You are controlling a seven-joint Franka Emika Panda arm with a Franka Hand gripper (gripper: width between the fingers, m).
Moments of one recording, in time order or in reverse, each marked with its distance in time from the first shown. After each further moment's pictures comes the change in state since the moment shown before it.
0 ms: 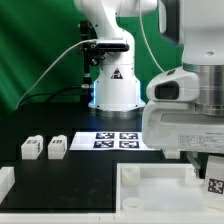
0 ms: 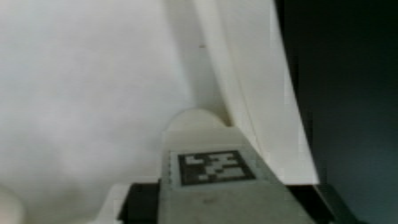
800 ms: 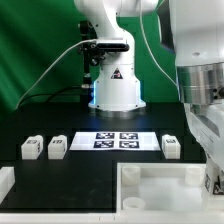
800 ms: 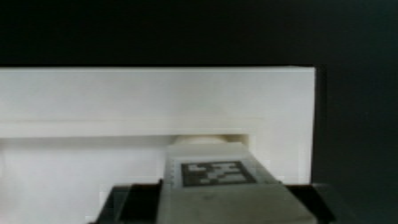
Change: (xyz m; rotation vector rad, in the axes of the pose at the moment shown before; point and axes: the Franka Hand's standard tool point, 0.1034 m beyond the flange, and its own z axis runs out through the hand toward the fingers) arm 0.000 -0.005 0.005 0.127 0.018 1.058
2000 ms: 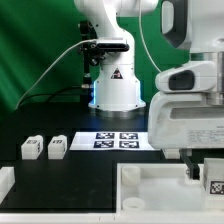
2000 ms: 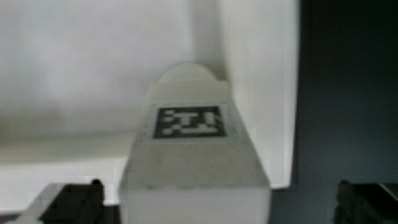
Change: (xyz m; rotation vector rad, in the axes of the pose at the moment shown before) arm -0.003 -0.005 -0.009 -0.068 0.118 -1.604
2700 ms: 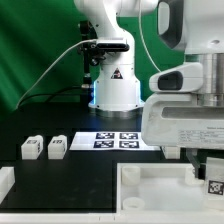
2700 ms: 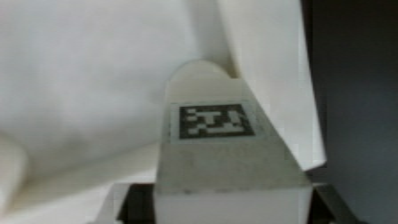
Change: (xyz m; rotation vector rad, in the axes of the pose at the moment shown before) arm 0.003 0.017 0.002 0.017 0.002 0.531
